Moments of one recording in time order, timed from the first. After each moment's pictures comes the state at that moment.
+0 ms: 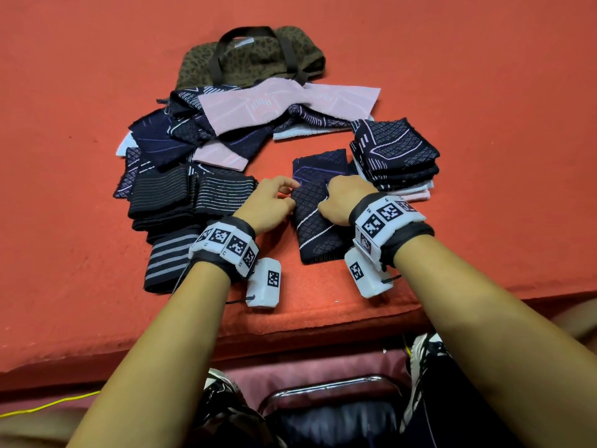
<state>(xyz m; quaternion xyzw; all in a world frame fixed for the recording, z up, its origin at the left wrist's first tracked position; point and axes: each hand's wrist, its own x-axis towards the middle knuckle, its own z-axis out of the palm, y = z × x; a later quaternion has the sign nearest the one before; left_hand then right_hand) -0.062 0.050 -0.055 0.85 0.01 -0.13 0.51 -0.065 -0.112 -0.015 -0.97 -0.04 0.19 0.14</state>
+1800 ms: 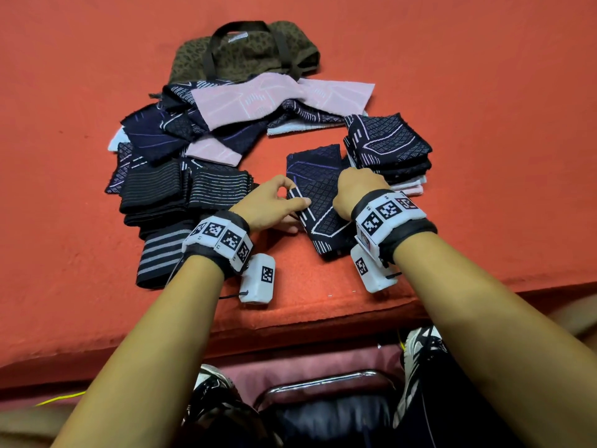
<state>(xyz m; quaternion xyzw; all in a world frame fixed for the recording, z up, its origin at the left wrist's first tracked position) -0.079 0.037 -0.040 0.78 0.05 -0.25 0.57 -0.073 -0.124 -0.002 -0.98 0.04 0.19 0.10</state>
